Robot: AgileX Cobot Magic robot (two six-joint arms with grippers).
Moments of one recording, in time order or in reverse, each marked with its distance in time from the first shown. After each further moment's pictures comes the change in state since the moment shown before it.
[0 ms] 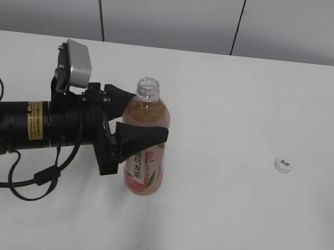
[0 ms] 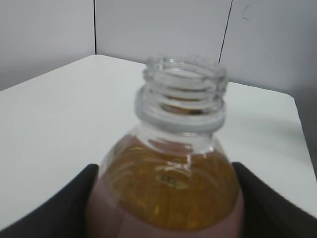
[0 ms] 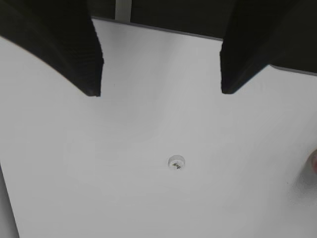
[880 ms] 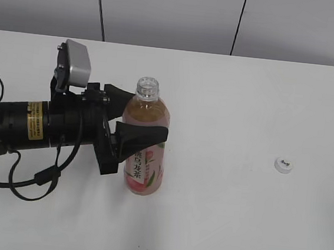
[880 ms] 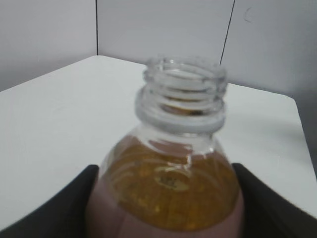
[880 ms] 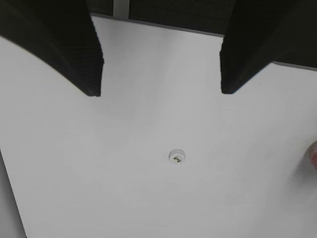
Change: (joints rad) left arm 0.000 0.000 0.001 -0.012 -0.006 -0.001; right arm 0.000 -0.040 0.000 -0.002 0.006 0.007
